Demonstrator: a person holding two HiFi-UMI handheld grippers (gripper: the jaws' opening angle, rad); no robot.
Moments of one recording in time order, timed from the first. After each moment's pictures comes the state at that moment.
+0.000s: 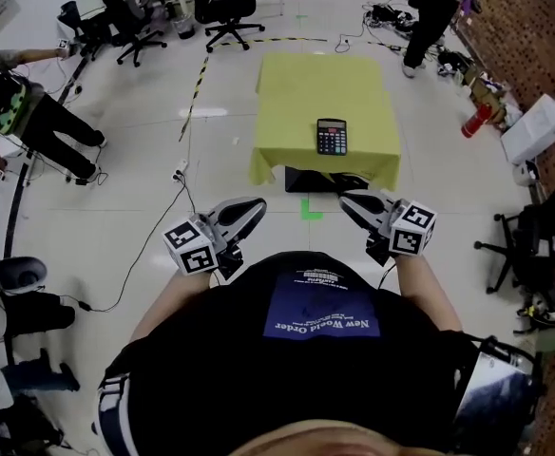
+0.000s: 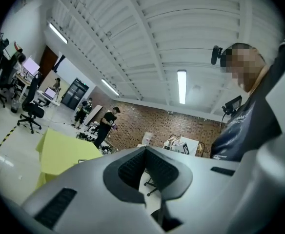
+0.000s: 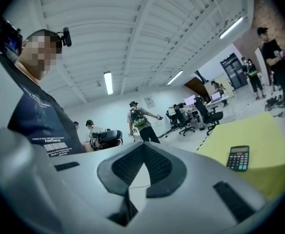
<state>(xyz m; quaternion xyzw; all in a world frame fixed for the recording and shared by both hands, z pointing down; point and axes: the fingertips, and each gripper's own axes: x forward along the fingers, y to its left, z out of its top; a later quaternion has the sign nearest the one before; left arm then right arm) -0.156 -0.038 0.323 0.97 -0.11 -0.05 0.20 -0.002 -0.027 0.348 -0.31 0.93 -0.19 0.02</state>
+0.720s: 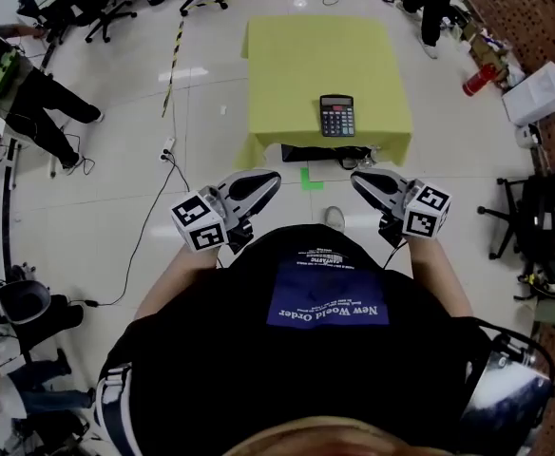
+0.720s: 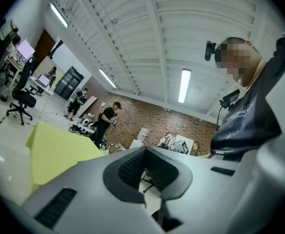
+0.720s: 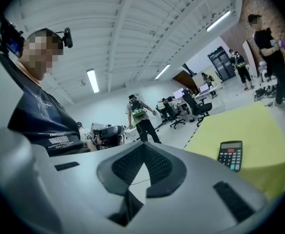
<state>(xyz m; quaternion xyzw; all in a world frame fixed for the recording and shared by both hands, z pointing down) -0.115 -0.165 0.355 0.97 -0.06 -0.04 0.23 0.027 -0.137 0.389 -0.34 0.91 -0.24 0.00</state>
